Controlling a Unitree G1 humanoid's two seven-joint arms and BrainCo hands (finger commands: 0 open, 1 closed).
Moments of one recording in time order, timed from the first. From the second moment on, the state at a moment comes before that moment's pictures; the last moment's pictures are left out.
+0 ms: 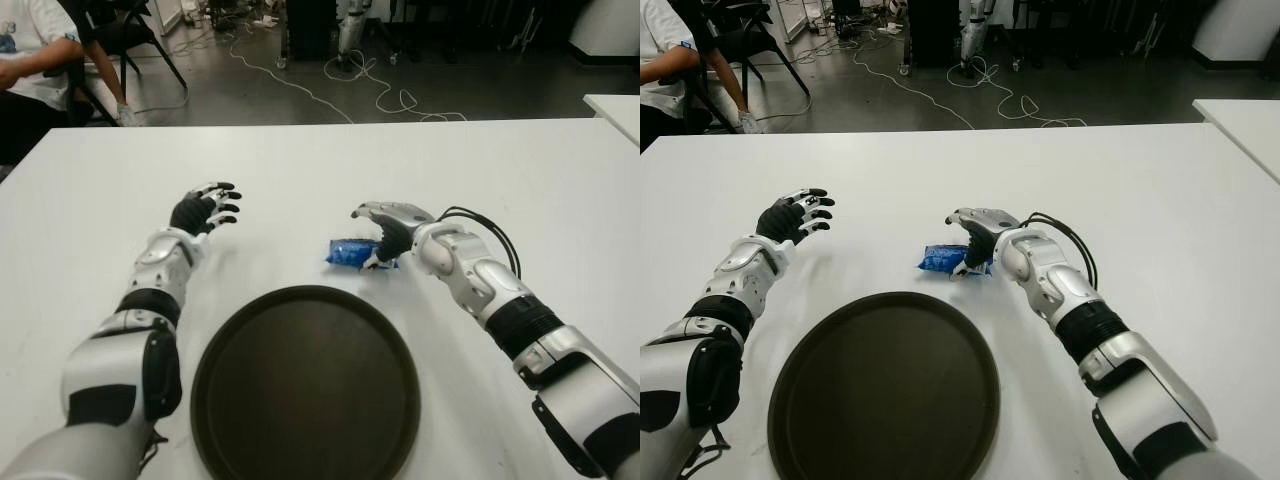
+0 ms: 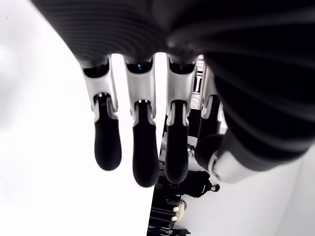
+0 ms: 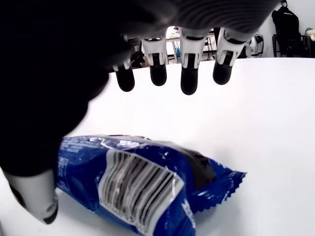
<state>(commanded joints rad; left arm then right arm) -0.83 0.19 0.29 1.29 -0.14 -0.15 -0.29 -0.71 -0.27 0.55 0.63 -0.74 0.00 0.24</state>
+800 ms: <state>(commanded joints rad) -0.83 0.18 0.29 1.29 -0.14 -0.16 -0.29 -0.72 -0.25 0.54 0.68 -0.70 -0.06 0.24</state>
